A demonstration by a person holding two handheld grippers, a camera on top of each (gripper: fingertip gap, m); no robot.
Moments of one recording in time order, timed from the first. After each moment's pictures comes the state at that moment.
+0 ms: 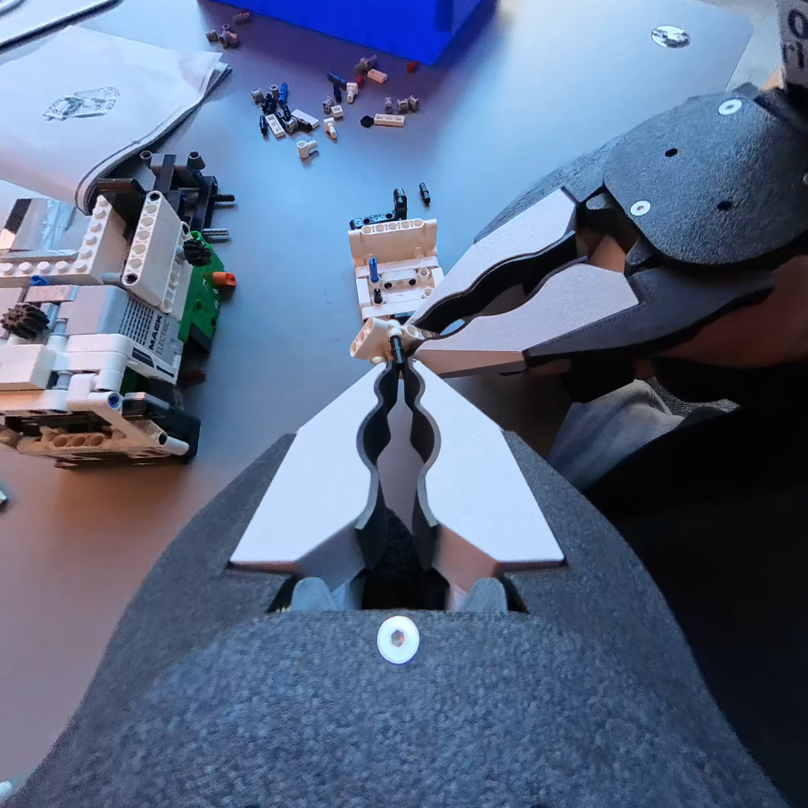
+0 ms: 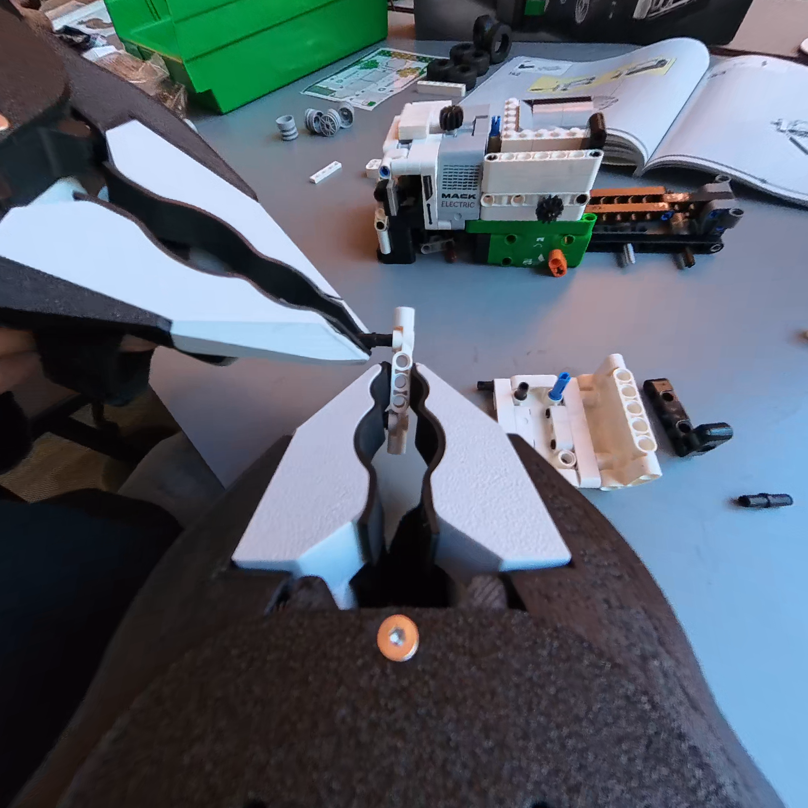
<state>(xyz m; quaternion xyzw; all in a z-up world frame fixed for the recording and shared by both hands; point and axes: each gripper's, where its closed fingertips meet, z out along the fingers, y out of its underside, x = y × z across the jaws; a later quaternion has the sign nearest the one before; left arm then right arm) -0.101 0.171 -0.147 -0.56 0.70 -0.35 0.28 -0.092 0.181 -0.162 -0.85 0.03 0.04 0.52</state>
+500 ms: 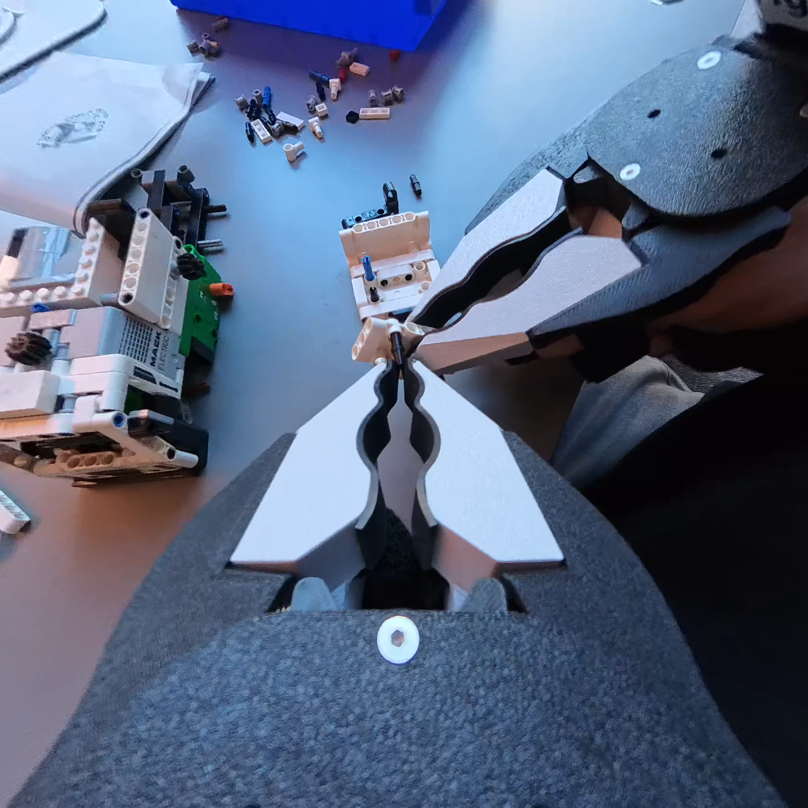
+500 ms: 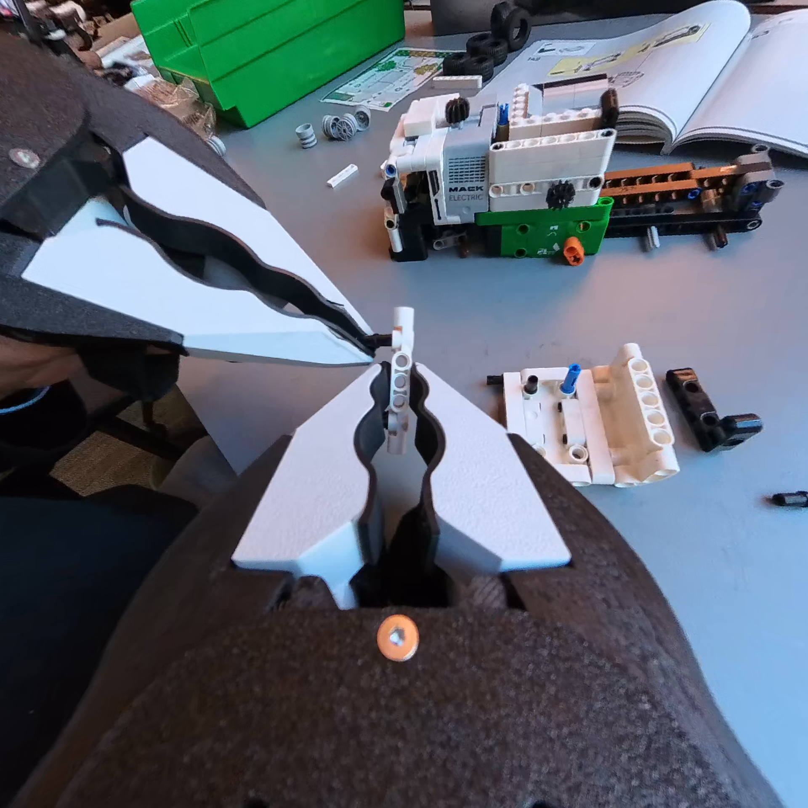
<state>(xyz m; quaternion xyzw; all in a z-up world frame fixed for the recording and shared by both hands) -0.101 0.171 -0.150 -0.53 0.73 -0.34 0.29 -0.094 0.179 -0.162 -0.85 0.04 0.09 0.52</state>
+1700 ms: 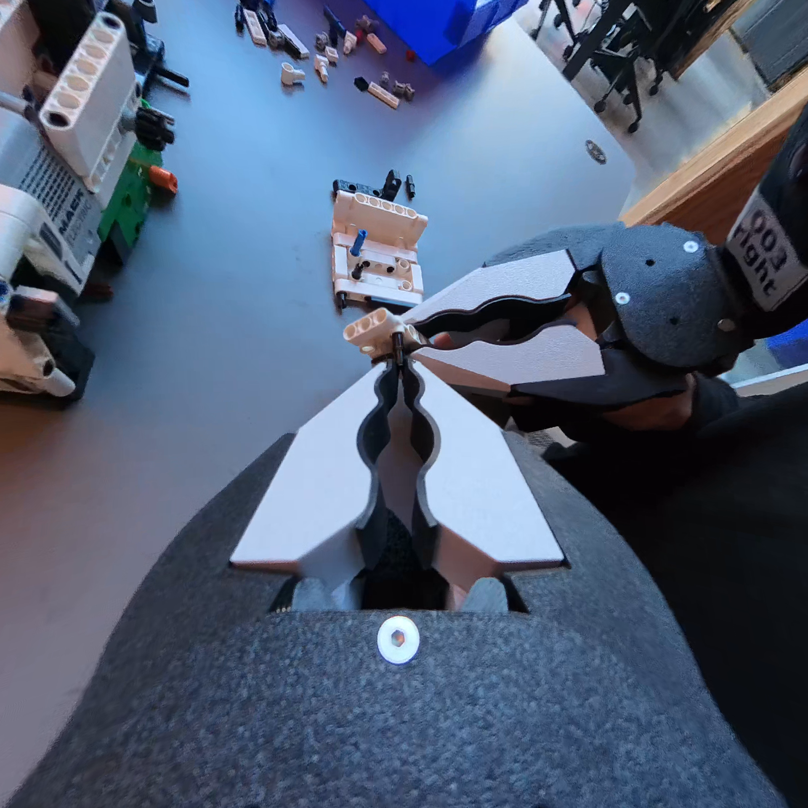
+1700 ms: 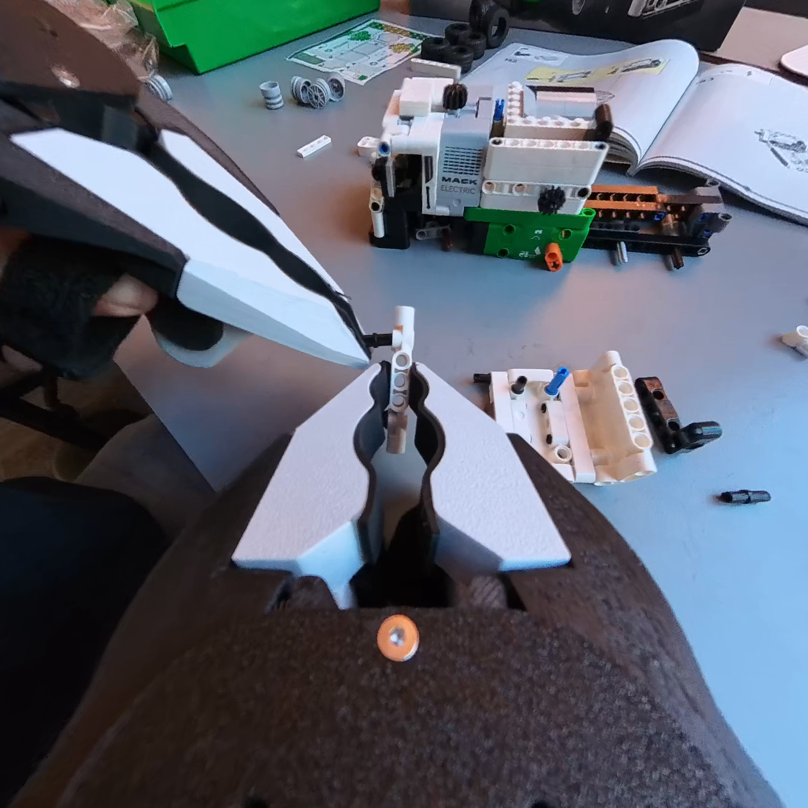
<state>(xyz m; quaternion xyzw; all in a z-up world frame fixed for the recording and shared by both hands) -0.103 0.166 -0.155 -0.64 0.61 -0.45 0.13 -0.091 0.180 -0.169 -0.86 0.01 0.01 0.51</state>
